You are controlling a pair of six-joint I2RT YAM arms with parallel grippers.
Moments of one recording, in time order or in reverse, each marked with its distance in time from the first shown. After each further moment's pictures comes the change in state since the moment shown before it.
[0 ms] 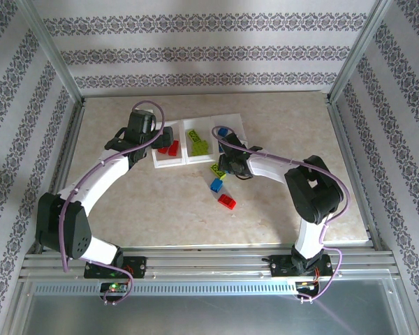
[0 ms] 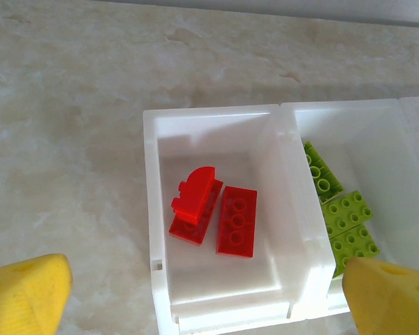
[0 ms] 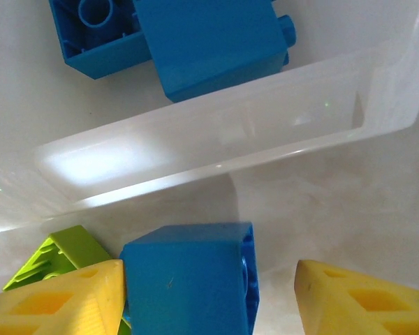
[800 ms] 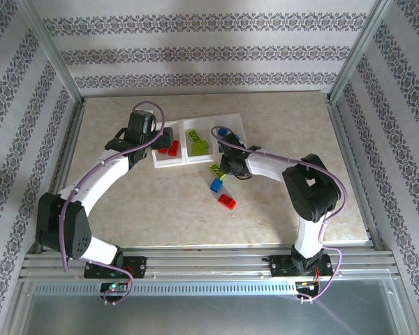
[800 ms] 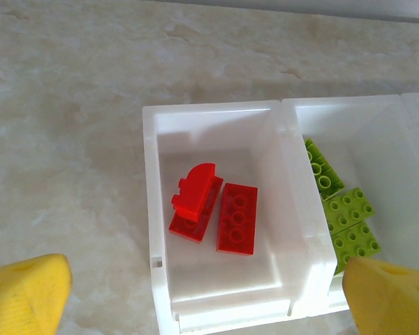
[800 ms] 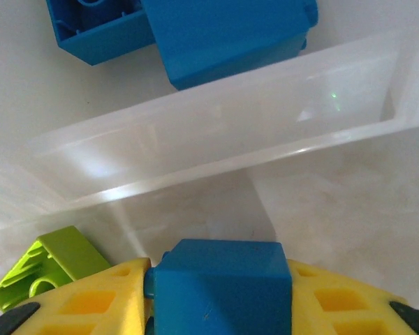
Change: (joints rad) left arm 0.000 0.000 -0.006 0.000 0.003 0.000; right arm 0.000 0.013 0.008 -0.012 -0.021 -0.001
